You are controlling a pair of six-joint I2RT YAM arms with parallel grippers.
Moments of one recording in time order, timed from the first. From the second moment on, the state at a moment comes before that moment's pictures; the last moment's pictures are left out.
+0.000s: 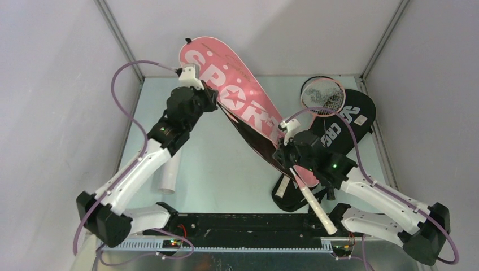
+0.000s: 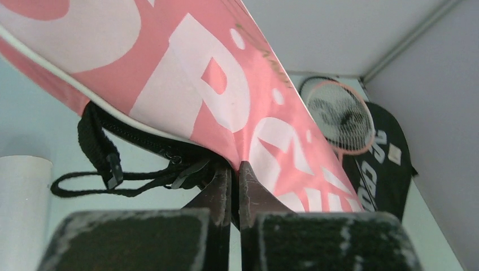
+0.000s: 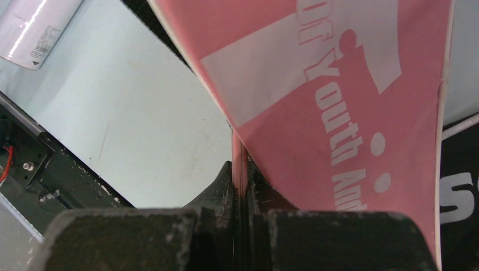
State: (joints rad) left arm -0.54 1.23 1.15 -0.07 -0.26 -0.40; right arm 0.82 0.98 0.80 -0.38 0.07 0.30
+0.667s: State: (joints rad) left arm -0.55 1.07 0.84 -0.12 0.09 -0.45; right arm 0.81 1.19 0.73 -0.13 -0.12 0.22
